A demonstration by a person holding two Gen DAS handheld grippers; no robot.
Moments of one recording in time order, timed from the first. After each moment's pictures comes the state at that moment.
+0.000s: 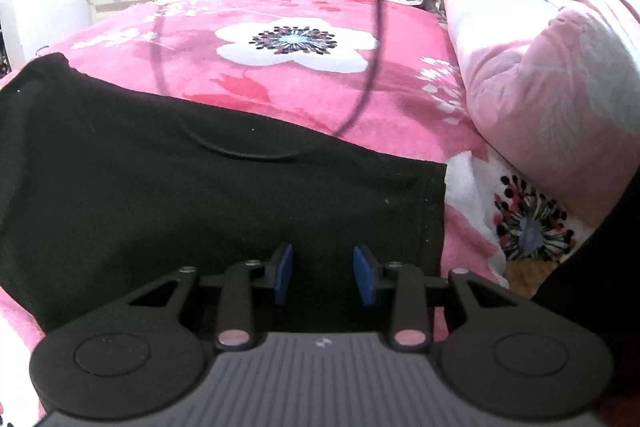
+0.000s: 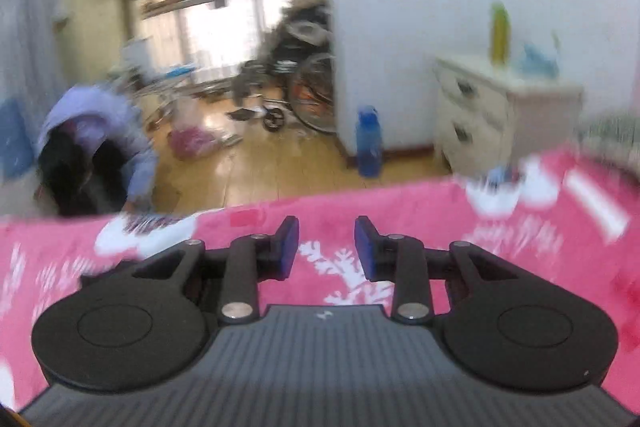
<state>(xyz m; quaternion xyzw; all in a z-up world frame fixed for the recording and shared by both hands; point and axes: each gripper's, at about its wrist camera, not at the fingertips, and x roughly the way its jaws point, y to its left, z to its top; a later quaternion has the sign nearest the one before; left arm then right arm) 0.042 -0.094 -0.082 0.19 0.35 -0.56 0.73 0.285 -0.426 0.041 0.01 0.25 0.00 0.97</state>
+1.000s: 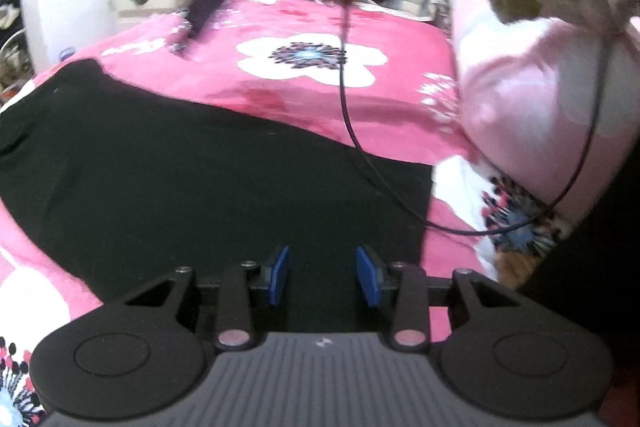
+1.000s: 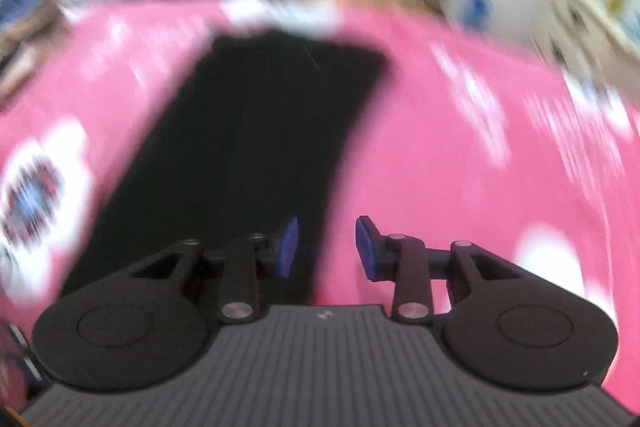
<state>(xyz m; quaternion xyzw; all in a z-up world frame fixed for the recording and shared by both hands) 0.036 -0.058 -0.065 0.18 0.36 -0.53 0.75 0.226 -0.301 0.012 -0.08 0.42 0.15 0.89</state>
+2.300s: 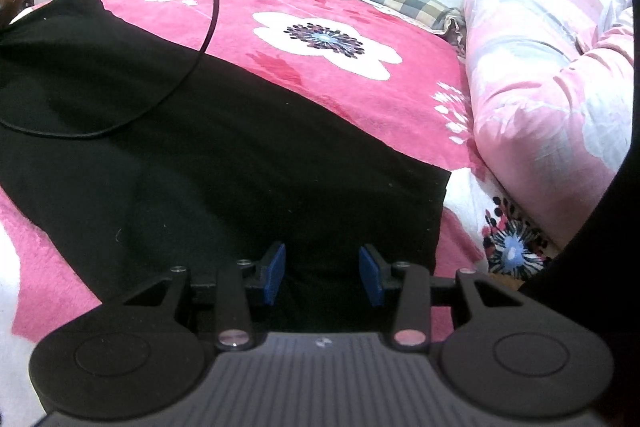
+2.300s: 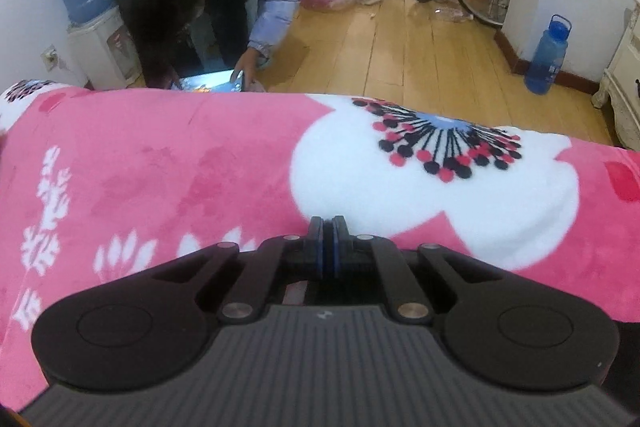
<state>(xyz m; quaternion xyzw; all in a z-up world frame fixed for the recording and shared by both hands) 0.057 -0.056 -0.093 0.10 0.40 -0.55 0.73 0.489 -0.123 -0.083 0.00 0.44 0.14 0.89</state>
